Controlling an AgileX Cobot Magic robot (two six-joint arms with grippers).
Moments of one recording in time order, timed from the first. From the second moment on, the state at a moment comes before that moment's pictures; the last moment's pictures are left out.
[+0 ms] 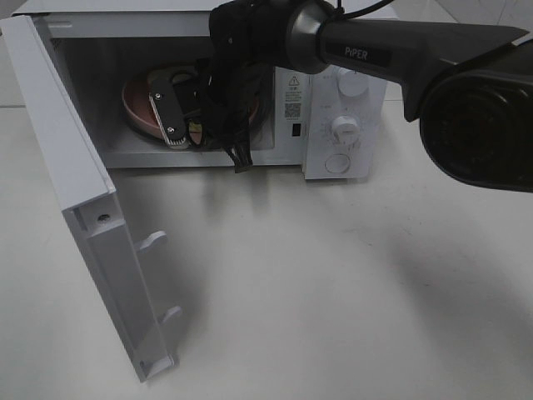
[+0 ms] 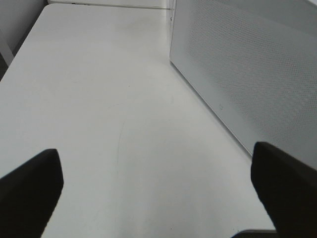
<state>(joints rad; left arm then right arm) 0.07 0.00 -0.52 -0.09 1.08 0.01 0.65 2.48 -2.18 -0.09 0.77 -1.29</state>
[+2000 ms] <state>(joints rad) 0.07 0.00 -0.52 -0.09 1.08 0.01 0.64 2.38 -2.02 -0.10 0.61 -1.04</state>
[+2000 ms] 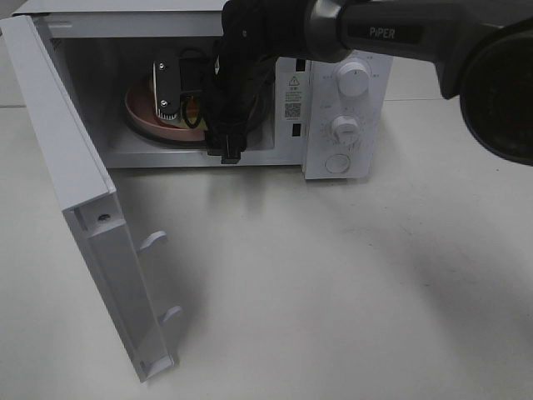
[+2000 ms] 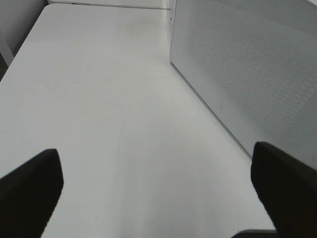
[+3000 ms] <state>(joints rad) 0.07 0.00 -0.52 -0.09 1.08 0.01 0.67 2.02 -1.45 -0.15 0.32 -1.04</state>
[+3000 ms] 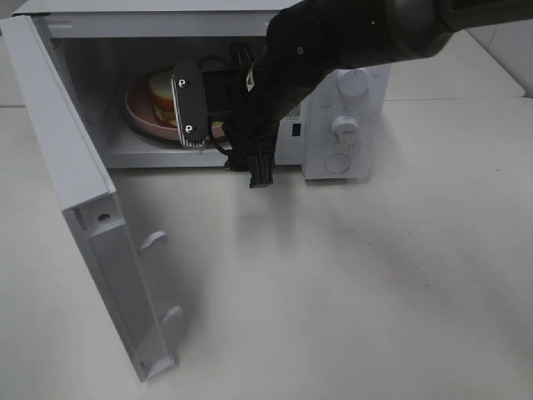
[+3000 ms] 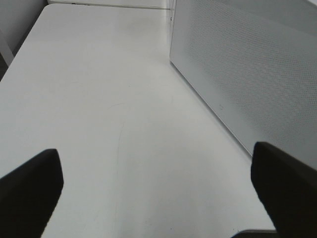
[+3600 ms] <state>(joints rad) 0.07 0.00 -0.52 -0.09 1.08 0.01 0.67 1.75 -1.14 -0.16 0.31 -0.91</state>
